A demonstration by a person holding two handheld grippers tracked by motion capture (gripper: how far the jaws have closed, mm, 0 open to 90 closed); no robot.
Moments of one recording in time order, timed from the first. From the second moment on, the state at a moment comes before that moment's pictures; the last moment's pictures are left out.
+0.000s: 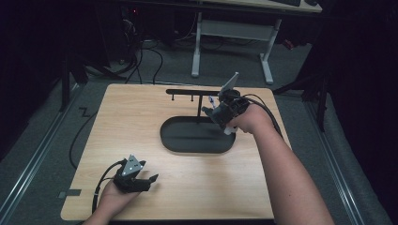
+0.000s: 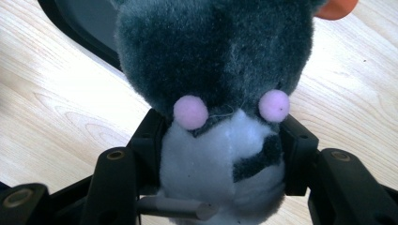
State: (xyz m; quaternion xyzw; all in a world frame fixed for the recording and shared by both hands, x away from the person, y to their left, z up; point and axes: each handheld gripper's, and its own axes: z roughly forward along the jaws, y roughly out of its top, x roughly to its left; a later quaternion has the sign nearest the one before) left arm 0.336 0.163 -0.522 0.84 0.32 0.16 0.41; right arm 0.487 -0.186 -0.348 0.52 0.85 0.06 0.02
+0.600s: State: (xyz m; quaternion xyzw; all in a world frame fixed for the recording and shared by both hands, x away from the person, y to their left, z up) left arm 0.335 0.163 -0.523 0.84 0.32 0.16 0.40; right arm 0.488 -0.188 -0.369 0.52 0.85 0.06 0.00
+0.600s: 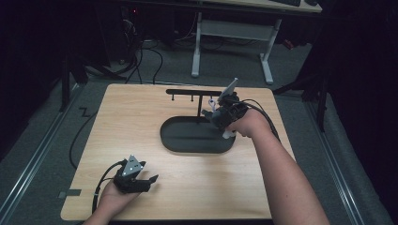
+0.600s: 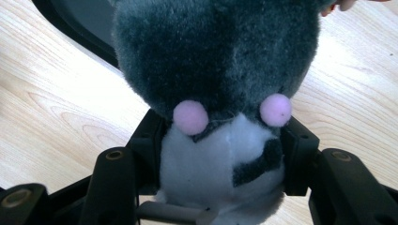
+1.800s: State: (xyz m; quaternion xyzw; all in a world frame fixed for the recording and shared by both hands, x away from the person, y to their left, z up) left arm 0.333 0.162 -0.525 0.84 0.32 0.15 0.40; right arm 0.434 -0.240 -0.380 0.52 0.83 0.19 0.07
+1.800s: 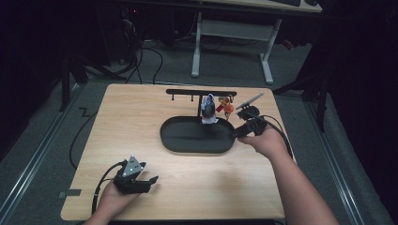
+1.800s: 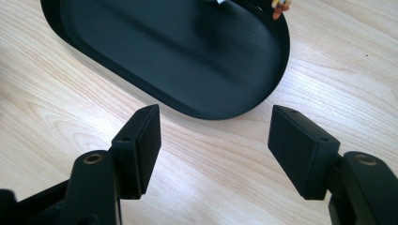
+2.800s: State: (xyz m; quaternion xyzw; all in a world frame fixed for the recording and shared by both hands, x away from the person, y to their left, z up) left arm 0.332 0.149 -0.527 0.85 0.31 0.15 0.39; right arm 0.276 -0.294 -0.503 0.45 0.74 0.39 0.32
